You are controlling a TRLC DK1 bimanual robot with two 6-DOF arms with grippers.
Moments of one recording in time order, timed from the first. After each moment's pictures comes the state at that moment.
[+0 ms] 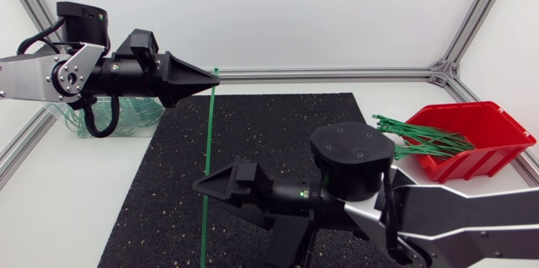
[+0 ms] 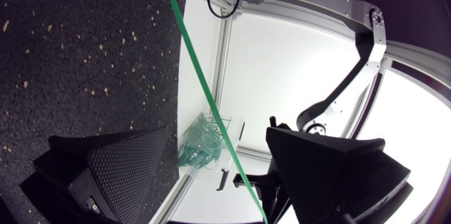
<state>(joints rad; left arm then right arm) -0.12 1.61 1.05 -0.01 1.31 -0.58 0.94 1.48 0.53 0.65 -0.38 -1.87</state>
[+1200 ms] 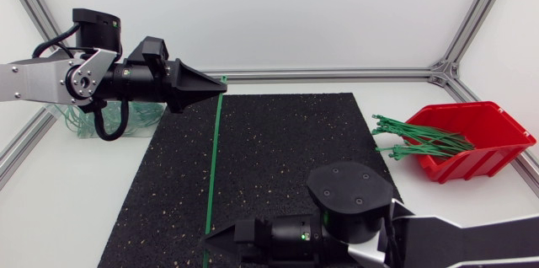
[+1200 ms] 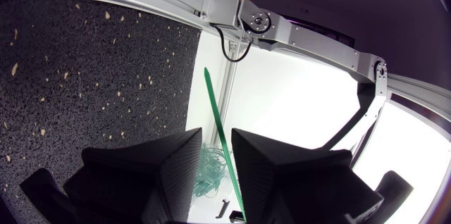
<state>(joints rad) -0.15 1.64 1.05 -0.01 1.31 -0.58 1.04 1.50 0.43 0.73 -0.41 -1.92</state>
